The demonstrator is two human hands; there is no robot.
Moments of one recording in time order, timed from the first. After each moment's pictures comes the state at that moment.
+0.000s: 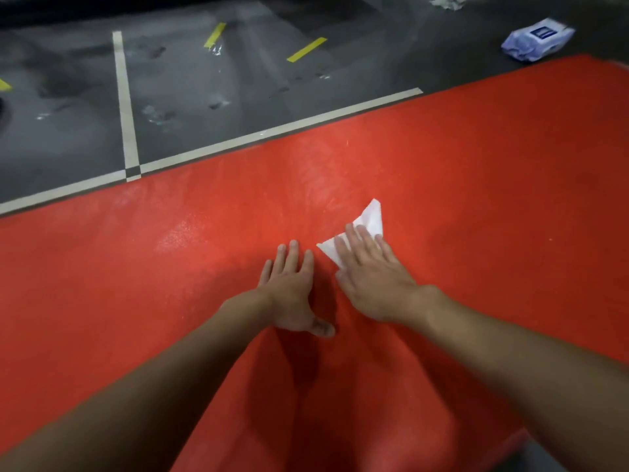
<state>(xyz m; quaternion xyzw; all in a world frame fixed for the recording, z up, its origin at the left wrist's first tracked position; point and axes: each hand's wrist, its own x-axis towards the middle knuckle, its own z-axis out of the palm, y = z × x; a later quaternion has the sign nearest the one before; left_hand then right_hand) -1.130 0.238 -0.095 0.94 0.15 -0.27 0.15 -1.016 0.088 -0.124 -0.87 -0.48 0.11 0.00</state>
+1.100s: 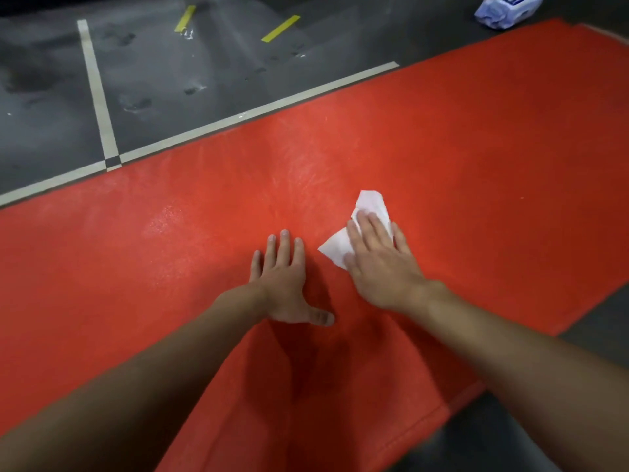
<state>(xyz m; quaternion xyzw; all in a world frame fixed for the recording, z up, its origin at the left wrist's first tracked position) -1.152 0.214 -0.101 0.94 0.15 -0.27 0.12 -1.046 0.049 -0.119 -0.92 -0.38 0.11 0.00</state>
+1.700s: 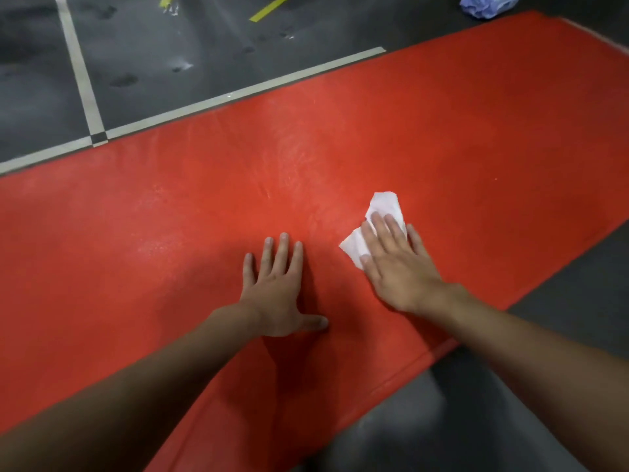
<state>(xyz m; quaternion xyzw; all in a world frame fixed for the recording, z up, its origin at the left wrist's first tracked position) -1.203 0.182 -0.115 0.96 0.13 -0.22 0.13 -1.070 -0.012 -0.118 -0.92 -0.36 0.12 -0.03</state>
